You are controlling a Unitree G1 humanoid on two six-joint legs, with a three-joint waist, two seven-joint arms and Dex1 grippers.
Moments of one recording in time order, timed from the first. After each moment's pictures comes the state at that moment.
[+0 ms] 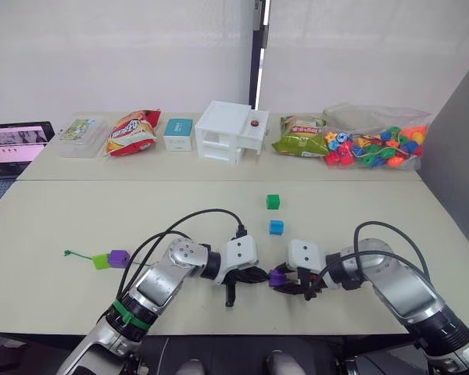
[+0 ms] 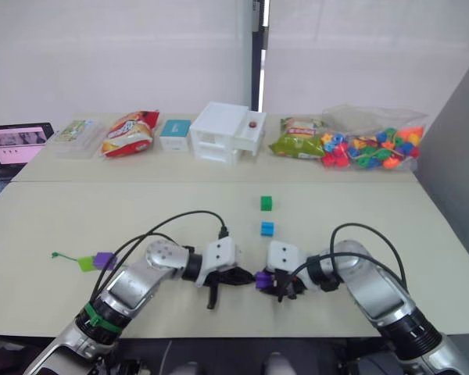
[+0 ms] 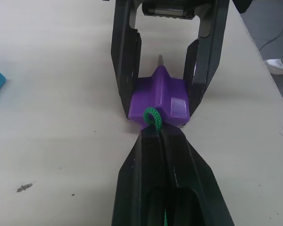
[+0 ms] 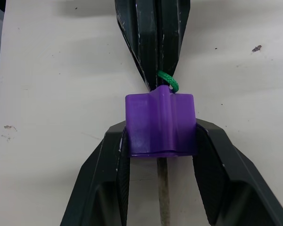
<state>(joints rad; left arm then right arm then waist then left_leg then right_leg) -0.48 0.41 -0.46 -0.09 -0.12 0.45 -1.06 -0.37 -0.76 0.34 -0.27 0.10 0.51 1.17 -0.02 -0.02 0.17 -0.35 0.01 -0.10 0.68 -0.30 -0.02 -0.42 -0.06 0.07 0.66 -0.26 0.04</state>
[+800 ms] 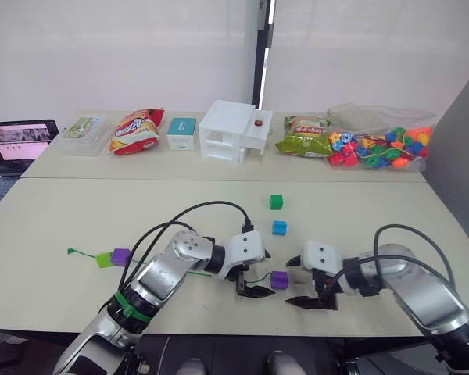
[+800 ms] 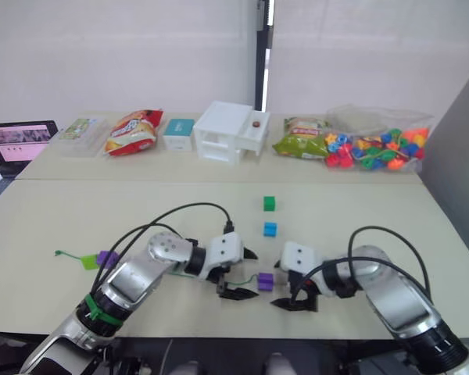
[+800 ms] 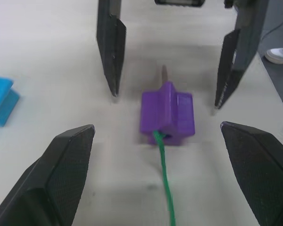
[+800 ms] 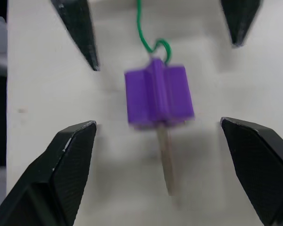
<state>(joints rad) -0.57 0.40 -0.52 -0.10 -0.10 0.47 -1.07 -0.22 -0.87 0.19 -0.38 0.18 0.56 1.13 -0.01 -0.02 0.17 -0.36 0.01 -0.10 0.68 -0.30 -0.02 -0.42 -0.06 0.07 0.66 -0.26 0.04</state>
